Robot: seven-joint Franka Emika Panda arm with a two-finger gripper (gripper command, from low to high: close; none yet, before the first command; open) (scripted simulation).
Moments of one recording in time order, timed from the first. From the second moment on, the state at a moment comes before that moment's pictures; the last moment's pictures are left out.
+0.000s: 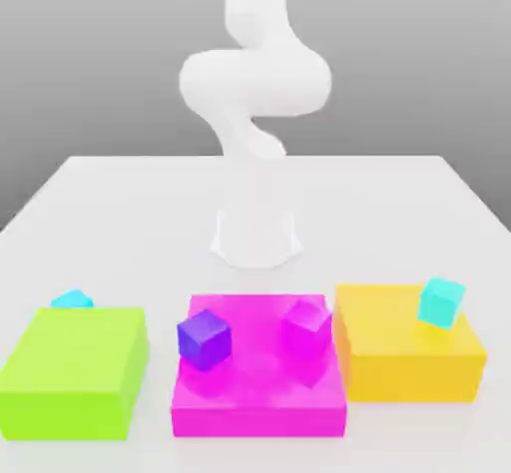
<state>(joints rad) -0.08 -0.73 0.01 -2.34 -0.01 2.35 0.91</state>
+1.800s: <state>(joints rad) -0.70 -0.08 0.02 -2.82 0.03 2.75 2.25</state>
